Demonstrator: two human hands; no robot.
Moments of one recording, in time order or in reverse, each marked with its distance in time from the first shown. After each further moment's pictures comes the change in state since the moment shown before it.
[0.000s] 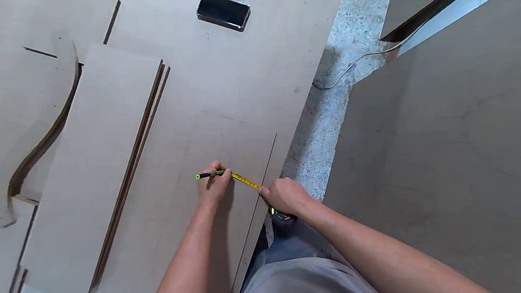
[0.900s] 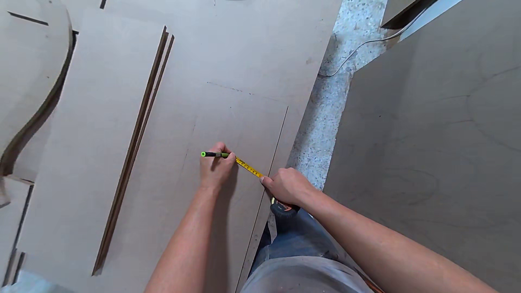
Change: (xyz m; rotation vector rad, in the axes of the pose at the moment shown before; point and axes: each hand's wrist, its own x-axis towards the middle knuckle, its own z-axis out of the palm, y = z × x) left_hand -0.015 -0.029 -0.018 0.048 -0.050 0.098; right_hand -0.022 -0.030 0.050 0.075 0.047 0.043
